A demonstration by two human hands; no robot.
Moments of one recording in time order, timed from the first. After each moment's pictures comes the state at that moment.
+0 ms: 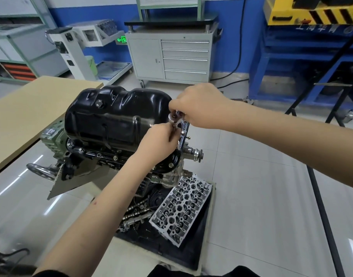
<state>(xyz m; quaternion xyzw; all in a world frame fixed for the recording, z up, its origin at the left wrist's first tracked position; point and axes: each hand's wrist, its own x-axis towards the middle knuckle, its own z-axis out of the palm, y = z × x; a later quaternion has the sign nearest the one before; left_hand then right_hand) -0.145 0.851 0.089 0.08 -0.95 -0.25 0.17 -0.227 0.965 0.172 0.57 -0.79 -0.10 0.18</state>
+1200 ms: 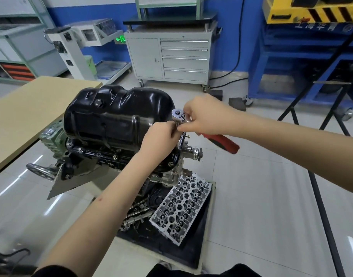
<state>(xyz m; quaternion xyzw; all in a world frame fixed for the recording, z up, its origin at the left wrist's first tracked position) -0.149 0.857 0.092 0.09 -0.95 -0.21 0.19 -0.219 0.980 0.159 0.49 -0.86 0.14 -0.03</state>
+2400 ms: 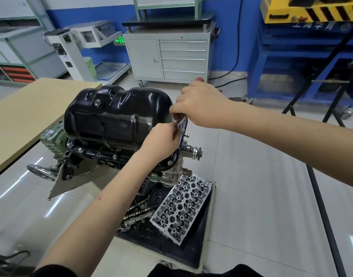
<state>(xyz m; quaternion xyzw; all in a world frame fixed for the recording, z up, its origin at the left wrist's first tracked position) -0.150 0.859 0.090 0.09 -0.97 -0.20 0.13 -0.227 0.975 0.167 0.59 -0.77 -0.13 0.22</state>
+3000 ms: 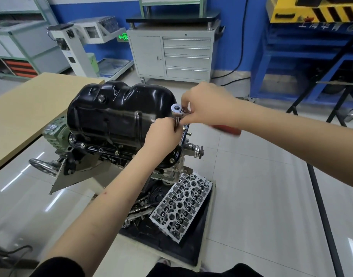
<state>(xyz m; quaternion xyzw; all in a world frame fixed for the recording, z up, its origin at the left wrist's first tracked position) -0.153 0.862 0.091 0.17 -0.95 -0.20 0.15 -0.221 0.972 0.167 0.51 -0.86 0.04 0.07</state>
